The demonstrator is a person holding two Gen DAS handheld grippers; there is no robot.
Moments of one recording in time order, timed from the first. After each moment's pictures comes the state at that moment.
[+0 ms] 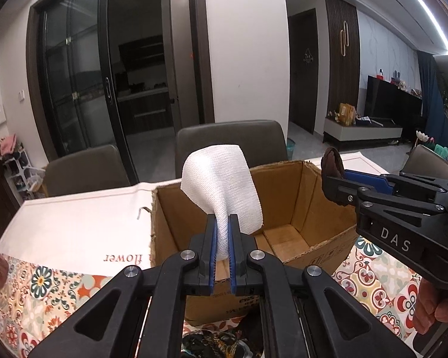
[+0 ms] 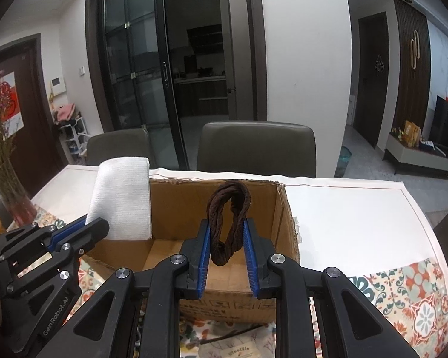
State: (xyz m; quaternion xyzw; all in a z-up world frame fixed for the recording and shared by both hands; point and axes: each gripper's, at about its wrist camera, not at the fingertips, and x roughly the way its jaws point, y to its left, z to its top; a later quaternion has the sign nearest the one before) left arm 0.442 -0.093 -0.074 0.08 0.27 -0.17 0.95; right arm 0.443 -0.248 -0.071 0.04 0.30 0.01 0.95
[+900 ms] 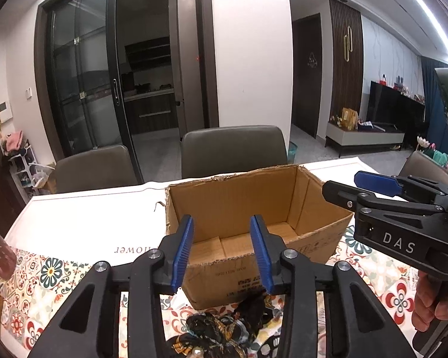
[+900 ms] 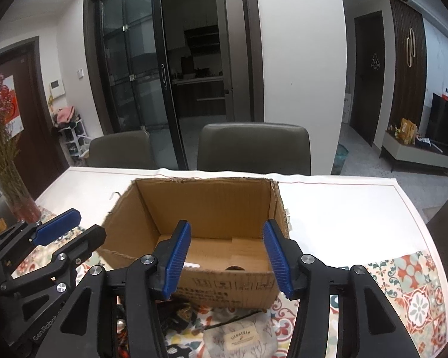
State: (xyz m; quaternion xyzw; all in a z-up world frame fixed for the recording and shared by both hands) left arm 0.414 -0.079 -0.059 0.07 0.27 -0.16 0.95; right arm 0.412 -0.244 -0.050 0.05 0.30 0.00 0.95
